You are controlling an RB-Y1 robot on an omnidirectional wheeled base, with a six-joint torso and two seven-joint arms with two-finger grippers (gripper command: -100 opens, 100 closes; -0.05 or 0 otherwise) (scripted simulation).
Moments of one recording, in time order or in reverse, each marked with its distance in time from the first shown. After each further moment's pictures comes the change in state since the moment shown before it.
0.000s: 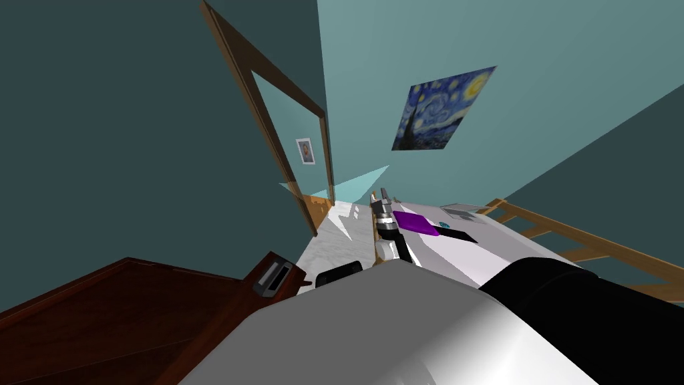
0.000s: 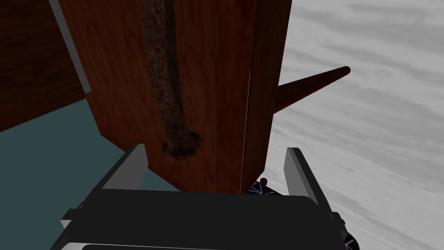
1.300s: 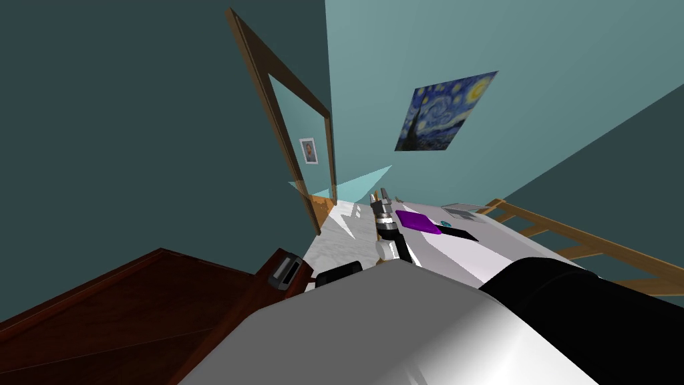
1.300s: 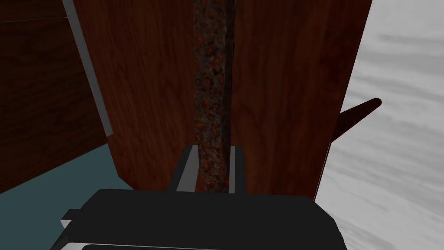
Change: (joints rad) left arm -0.115 -0.024 -0.046 0.071 -0.048 -0.079 0.015; right arm 0.000 0.000 0.000 0.000 0.000 0.000 0.000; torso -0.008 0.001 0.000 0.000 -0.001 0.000
